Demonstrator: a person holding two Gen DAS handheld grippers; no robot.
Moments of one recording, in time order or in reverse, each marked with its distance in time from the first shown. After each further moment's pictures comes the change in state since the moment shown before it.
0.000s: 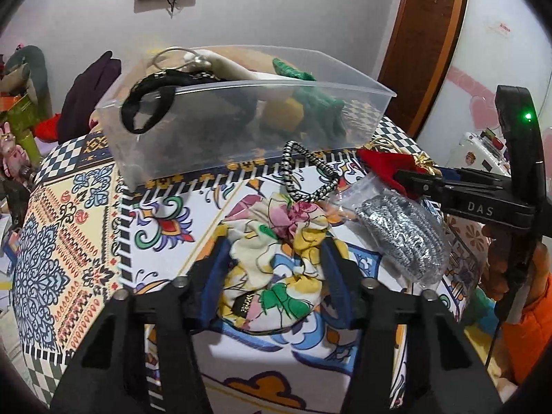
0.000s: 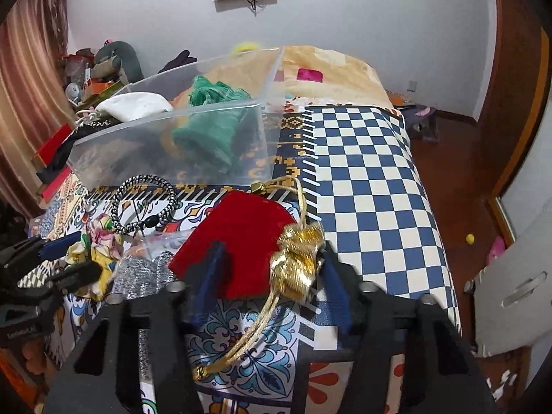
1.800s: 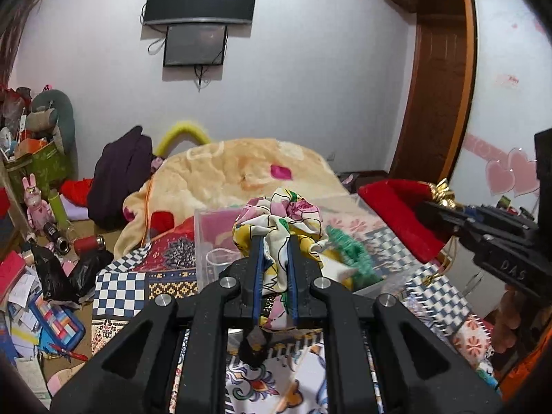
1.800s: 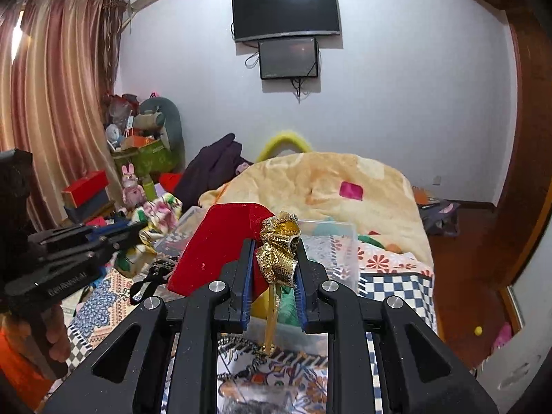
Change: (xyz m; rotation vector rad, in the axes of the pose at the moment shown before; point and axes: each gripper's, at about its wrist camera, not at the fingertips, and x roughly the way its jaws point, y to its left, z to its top) left arm -0.052 0.048 0.119 -0.014 -0.284 0.099; right arm -0.045 0.069 0.091 -0.141 -0.340 0.072
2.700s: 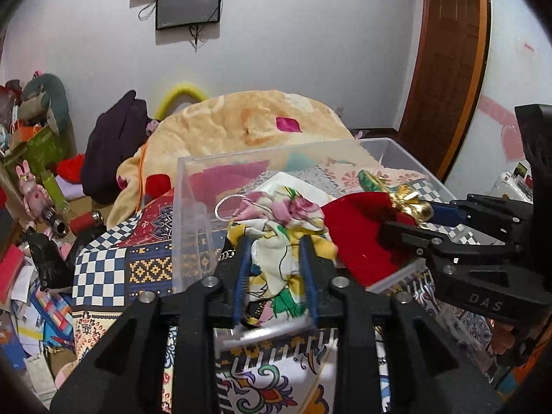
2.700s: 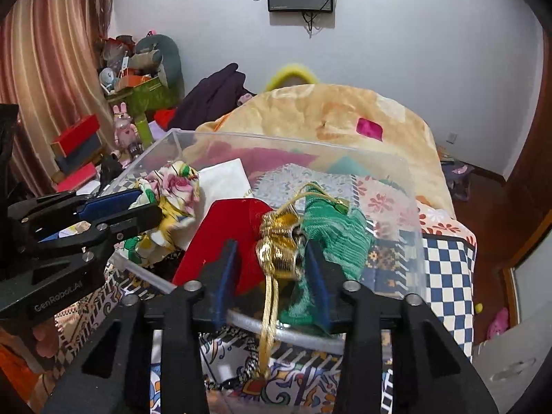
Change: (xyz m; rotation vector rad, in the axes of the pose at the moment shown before) left arm 0.057 -0.003 -0.024 0.044 0.161 0.024; right arm 0.070 0.001 -0.022 -0.033 0.267 0.012
